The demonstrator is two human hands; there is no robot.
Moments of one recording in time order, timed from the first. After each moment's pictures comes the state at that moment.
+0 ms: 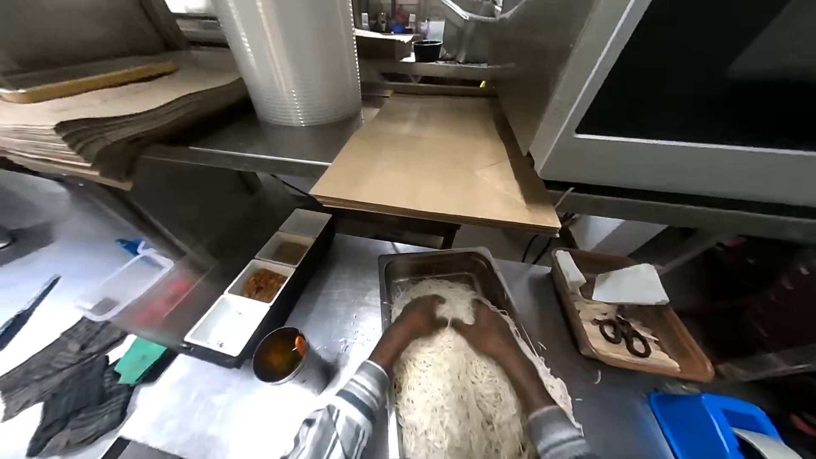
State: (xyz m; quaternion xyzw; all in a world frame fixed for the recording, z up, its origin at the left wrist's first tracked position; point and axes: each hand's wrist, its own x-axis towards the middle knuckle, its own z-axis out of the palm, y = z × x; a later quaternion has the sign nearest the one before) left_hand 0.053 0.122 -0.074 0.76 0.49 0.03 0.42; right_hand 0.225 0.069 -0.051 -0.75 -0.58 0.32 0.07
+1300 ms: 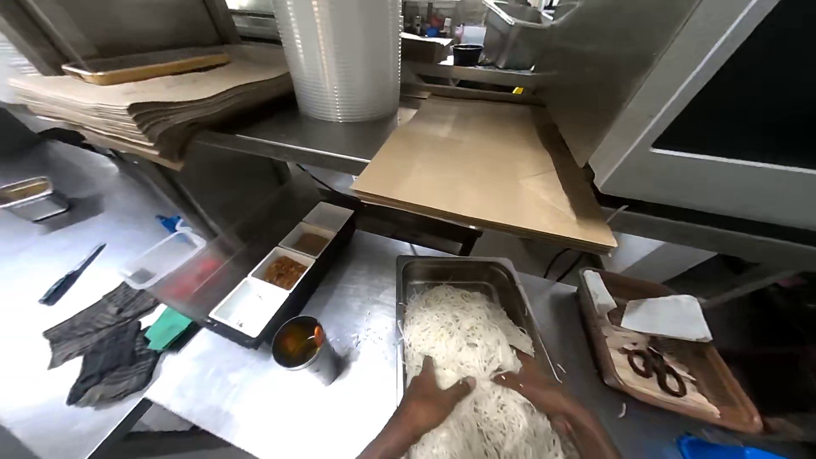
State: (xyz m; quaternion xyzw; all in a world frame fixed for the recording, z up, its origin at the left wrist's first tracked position) left_hand 0.037 -0.003 -0.103 0.51 0.61 0.12 0.59; right_hand 0.277 0.019 -0.090 -0.68 -0.52 0.50 0.16
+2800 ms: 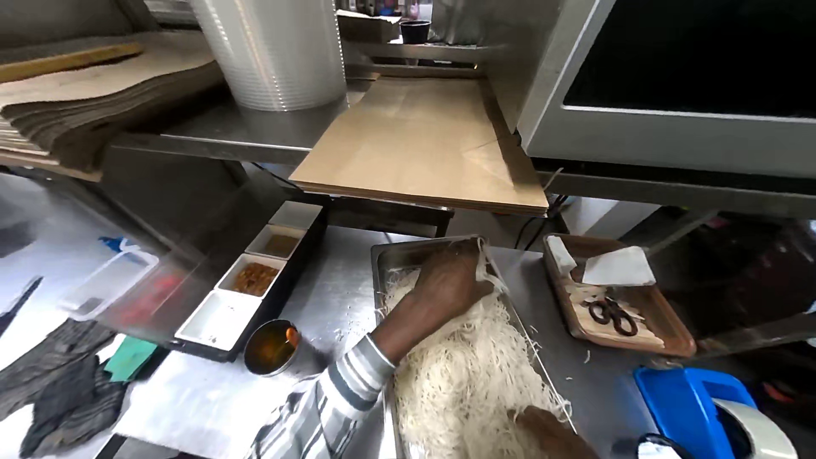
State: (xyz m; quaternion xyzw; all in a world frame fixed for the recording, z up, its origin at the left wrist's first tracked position) left_hand 0.092 0.087 0.053 0.84 0.46 0.13 0.25; right_hand 0.248 -0.135 -0.017 -0.69 -0.67 0.26 0.09
